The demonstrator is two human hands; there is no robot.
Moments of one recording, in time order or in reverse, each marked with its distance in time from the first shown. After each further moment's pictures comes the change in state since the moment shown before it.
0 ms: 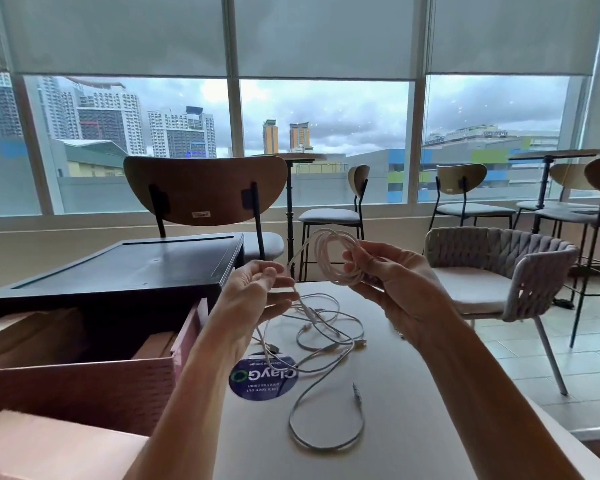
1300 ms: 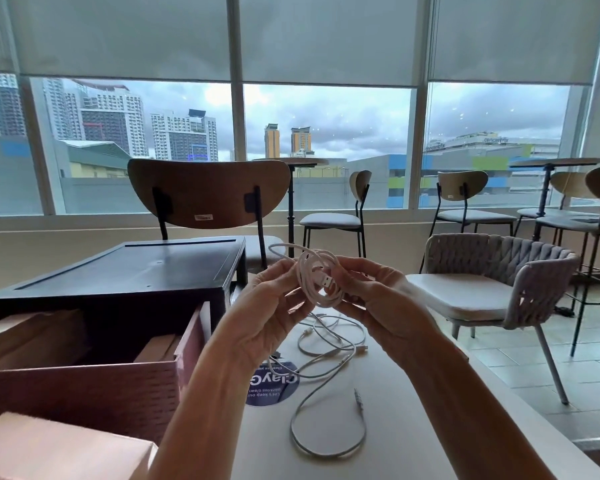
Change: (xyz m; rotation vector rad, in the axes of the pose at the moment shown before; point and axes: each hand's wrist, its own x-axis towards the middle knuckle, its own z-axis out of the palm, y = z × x) left_hand -0.008 0.007 0.018 -0.462 -0.248 -0.089; right_hand -0.003 0.018 0.015 -0.016 -0.122 0.032
